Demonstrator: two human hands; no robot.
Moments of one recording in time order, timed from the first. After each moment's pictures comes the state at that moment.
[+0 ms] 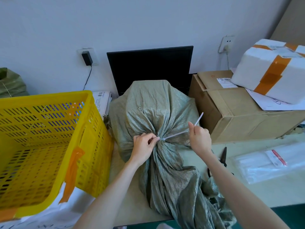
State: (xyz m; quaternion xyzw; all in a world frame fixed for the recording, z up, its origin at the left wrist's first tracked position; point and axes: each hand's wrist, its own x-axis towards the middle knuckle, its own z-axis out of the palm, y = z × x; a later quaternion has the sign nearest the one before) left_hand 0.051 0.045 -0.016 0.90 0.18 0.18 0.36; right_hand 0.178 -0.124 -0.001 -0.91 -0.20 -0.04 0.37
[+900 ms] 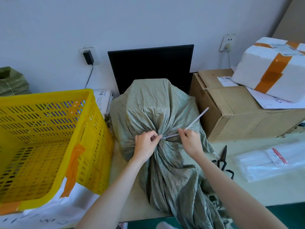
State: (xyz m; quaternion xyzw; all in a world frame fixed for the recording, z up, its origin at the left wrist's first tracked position) left_hand 0.056 0.034 -0.013 0.89 0.22 0.18 0.36; right_hand 0.160 -0.114 -0.009 -0.88 -0.21 0.08 0.43
